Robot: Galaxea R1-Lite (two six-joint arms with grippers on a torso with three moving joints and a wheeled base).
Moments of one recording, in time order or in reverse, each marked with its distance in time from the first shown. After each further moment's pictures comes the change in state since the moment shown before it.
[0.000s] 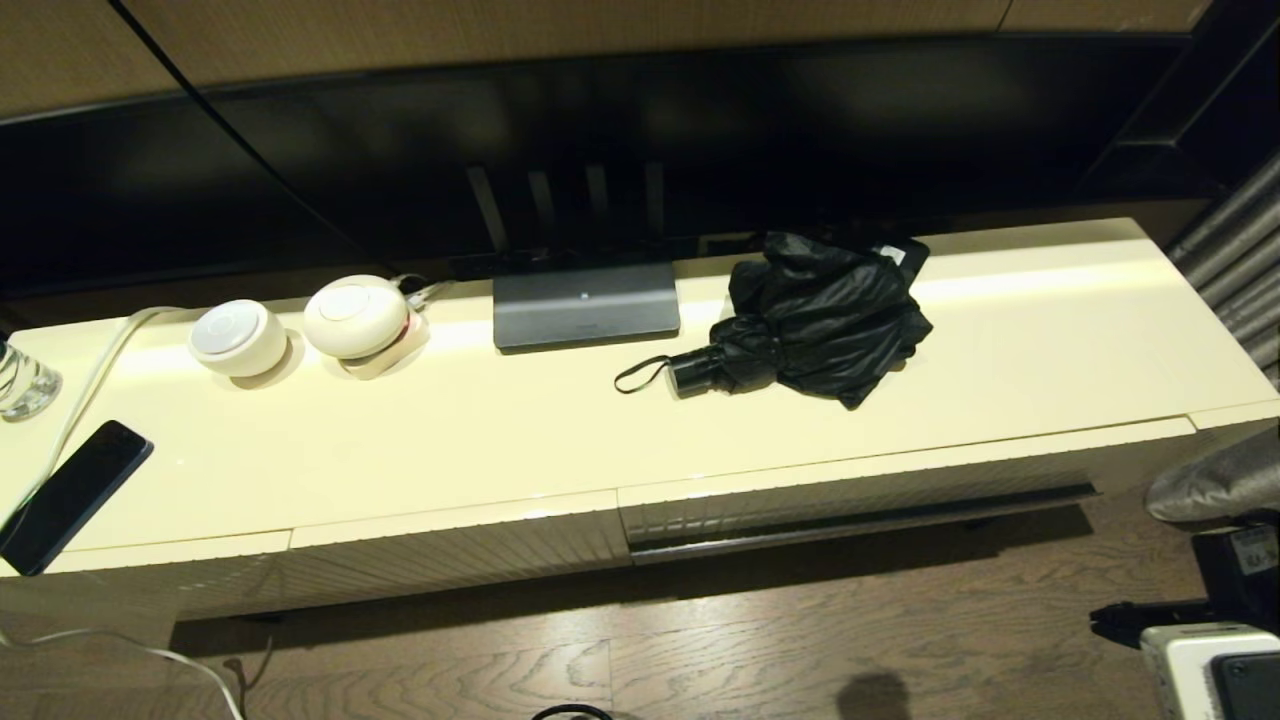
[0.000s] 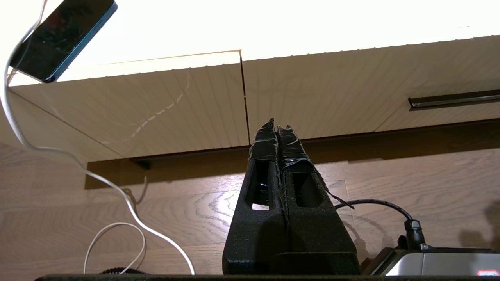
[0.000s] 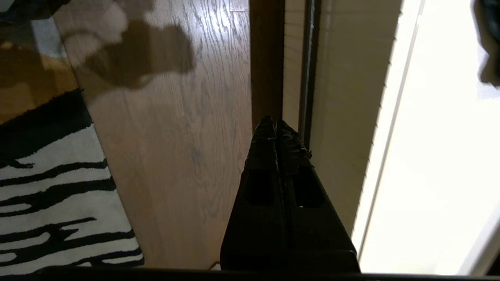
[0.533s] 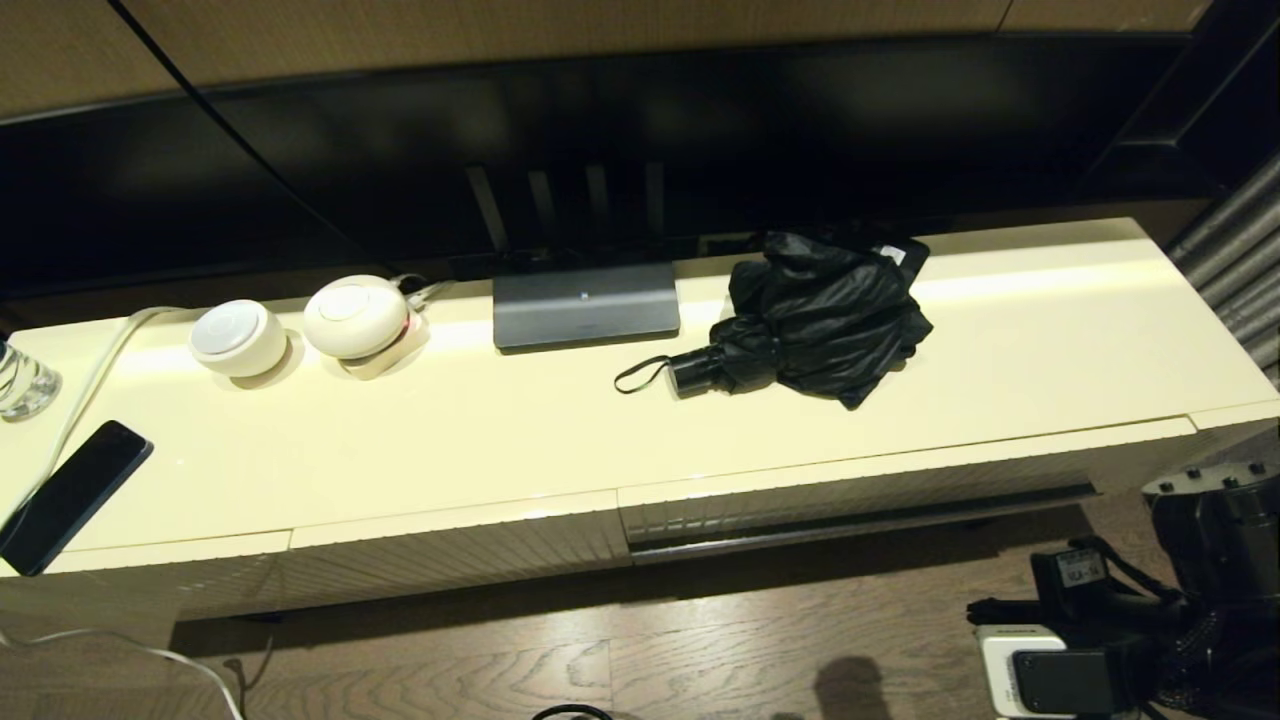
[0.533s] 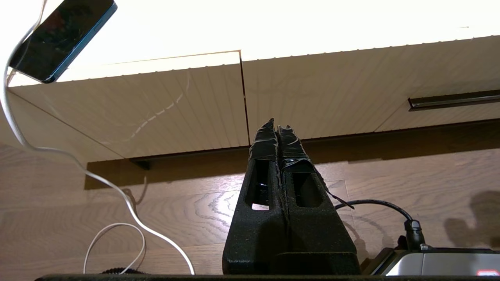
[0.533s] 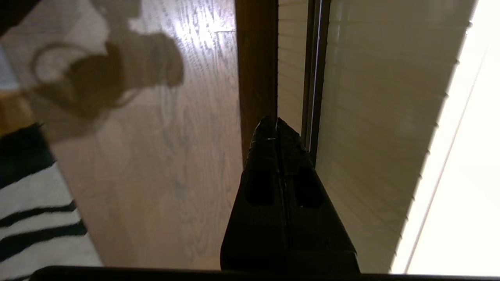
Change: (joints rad) left arm 0.000 0.000 0.000 -0.001 0.000 0.000; right arm 0.040 0.286 0.288 -0.642 -0.019 0.009
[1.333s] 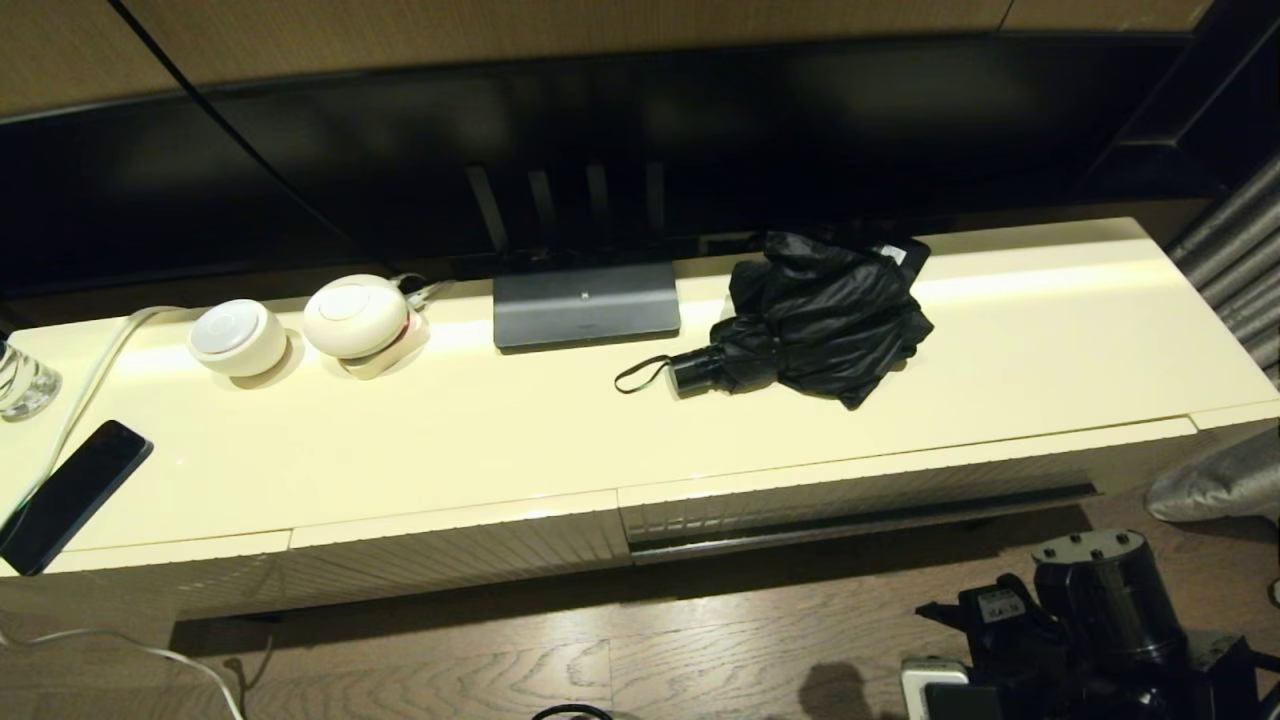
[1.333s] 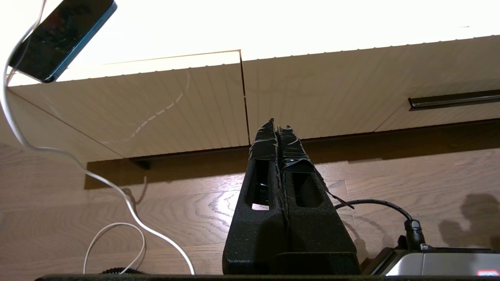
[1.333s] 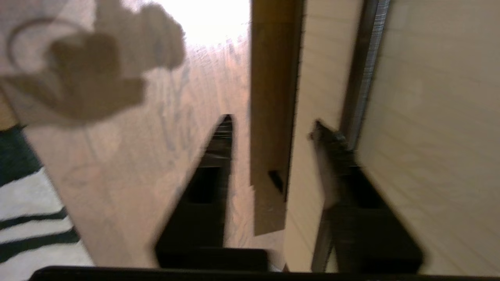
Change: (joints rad) left arm 0.000 0.000 0.000 0.001 0.000 0.000; right arm 0.058 0.327 0.182 -0.486 -0.105 -0.003
